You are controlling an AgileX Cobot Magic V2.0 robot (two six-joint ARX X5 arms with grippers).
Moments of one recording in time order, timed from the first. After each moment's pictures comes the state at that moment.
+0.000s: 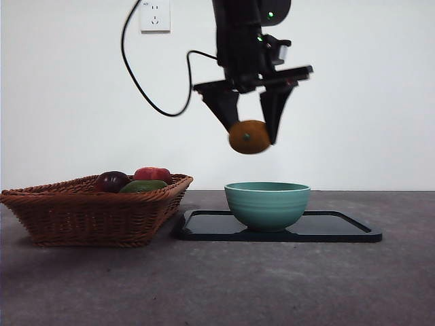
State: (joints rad) left arm -0.74 2.39 2.58 -1.37 -0.08 -0.09; right arm 0.36 0.39 1.13 -1.33 -0.37 0.04
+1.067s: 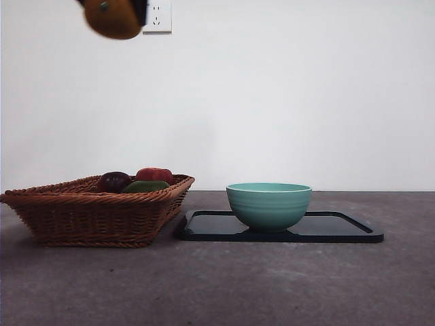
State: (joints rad) left arm -0.54 1.69 1.99 -1.42 -0.08 -0.16; right arm 0.36 0.39 1.13 -1.24 -0.37 0.03
